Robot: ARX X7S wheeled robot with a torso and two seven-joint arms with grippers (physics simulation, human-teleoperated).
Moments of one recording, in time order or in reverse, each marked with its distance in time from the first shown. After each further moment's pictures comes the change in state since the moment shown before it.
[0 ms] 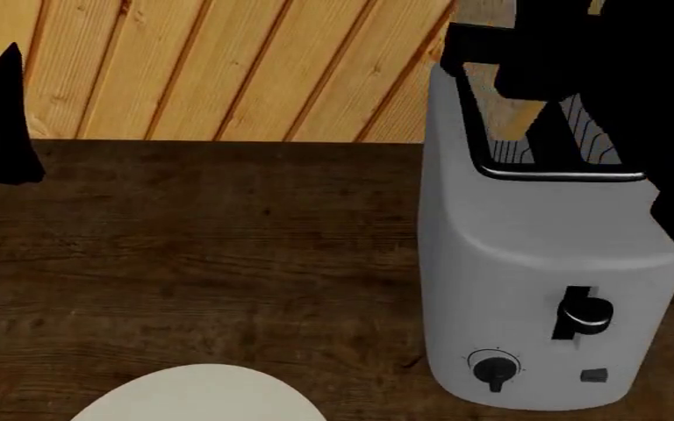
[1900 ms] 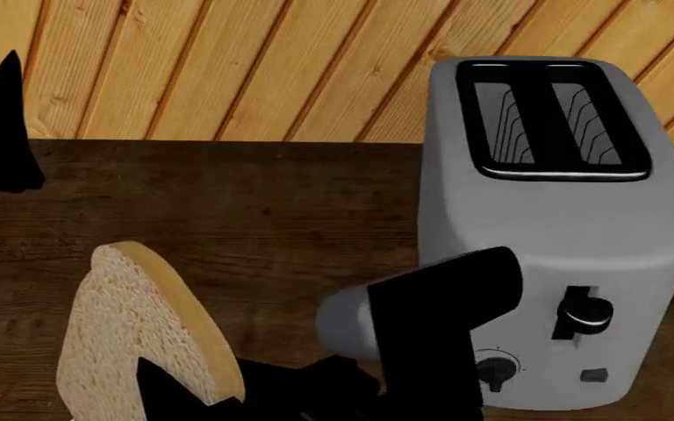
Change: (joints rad) left arm 0.030 -0.018 0.017 -0.007 -0.002 0.054 -0.013; right arm -0.556 -0.145 -0.248 -0.569 0.872 -0.400 0.484
